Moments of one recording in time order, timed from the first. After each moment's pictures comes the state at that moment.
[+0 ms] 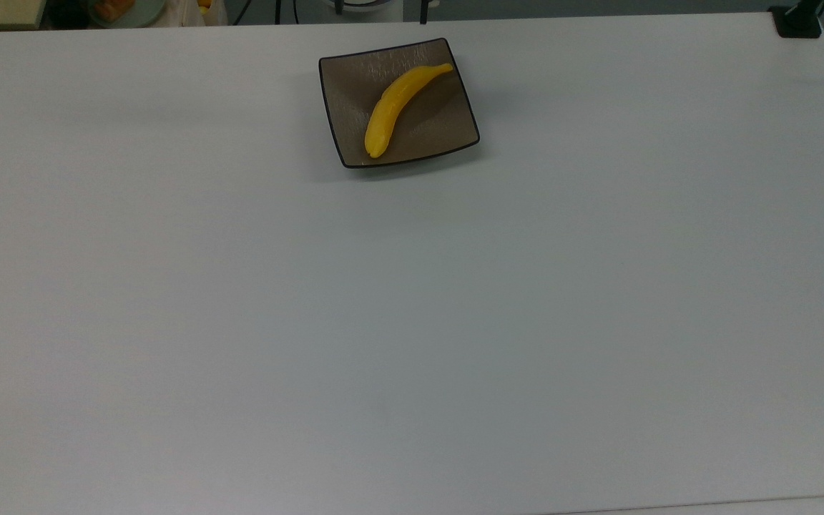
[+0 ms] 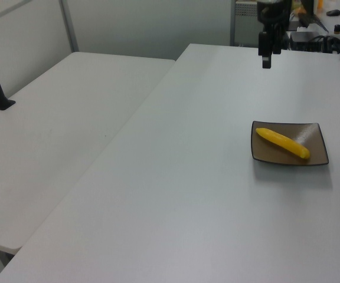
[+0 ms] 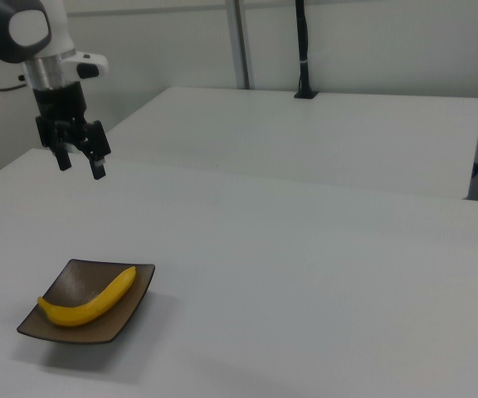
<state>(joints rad) 0.10 -0.02 0.11 -1.65 -0.02 1.57 0.24</state>
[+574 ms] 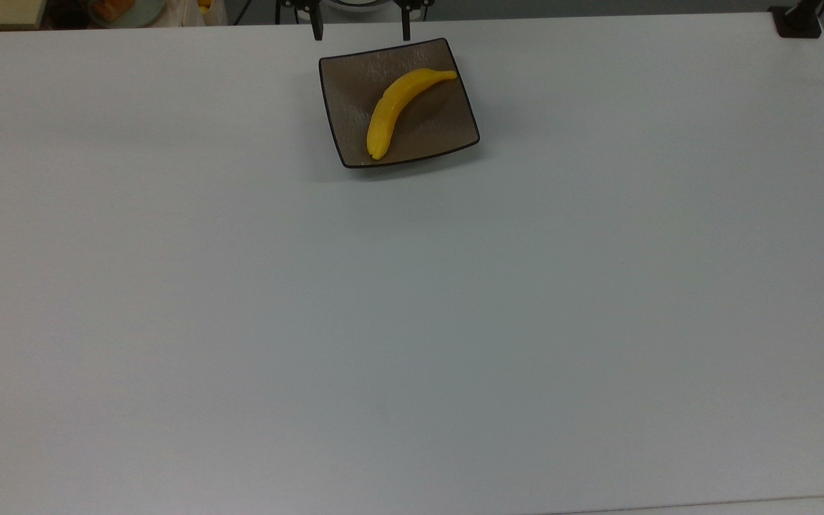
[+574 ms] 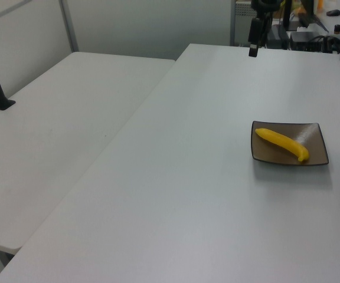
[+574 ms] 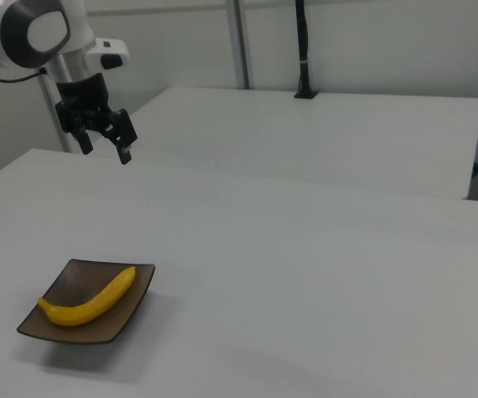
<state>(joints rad) 0.24 -0.02 -0.09 -1.67 0.04 1.74 0.09</state>
